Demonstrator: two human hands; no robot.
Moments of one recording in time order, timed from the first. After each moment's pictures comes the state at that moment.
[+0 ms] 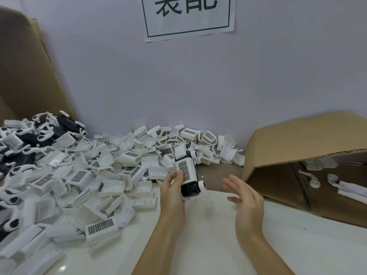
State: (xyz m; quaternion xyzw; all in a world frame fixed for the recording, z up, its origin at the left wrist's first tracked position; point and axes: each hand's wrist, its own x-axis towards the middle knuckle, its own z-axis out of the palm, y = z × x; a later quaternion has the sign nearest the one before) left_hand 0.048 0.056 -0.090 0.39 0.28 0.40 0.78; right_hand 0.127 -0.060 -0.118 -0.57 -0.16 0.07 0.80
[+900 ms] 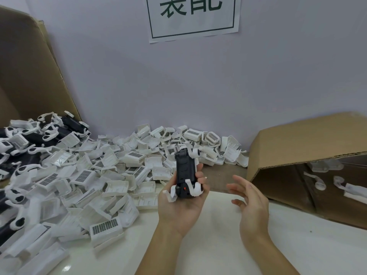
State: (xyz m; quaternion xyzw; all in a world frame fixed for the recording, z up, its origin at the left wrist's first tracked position) left_hand 0.025 0.054 -0.083 0.15 -0.01 0.19 0.97; right_hand 0.127 -0.059 -0.118 -0.60 -0.15 0.06 0.78
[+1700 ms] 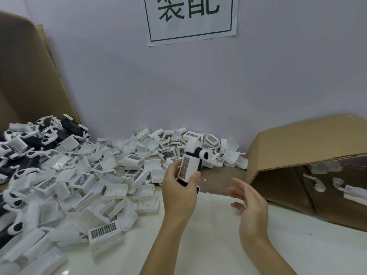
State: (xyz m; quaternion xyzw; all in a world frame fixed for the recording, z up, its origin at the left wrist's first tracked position) left_hand 0.046 0.054 -0.078 0.65 0.25 0.50 0.51; right_hand 0.126 -0.059 -0.115 -0.60 -0.14 0.06 0.78
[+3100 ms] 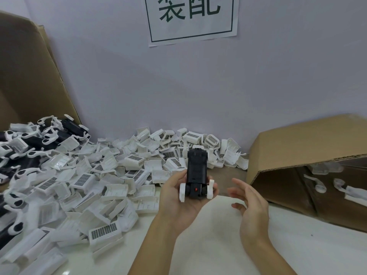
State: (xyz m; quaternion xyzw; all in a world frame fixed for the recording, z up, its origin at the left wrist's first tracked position) left_hand 0.029 0.055 -0.064 0.28 0.05 0.18 0.94; right_hand 0.126 -0.058 -0.115 -0.62 -0.14 0.06 0.77
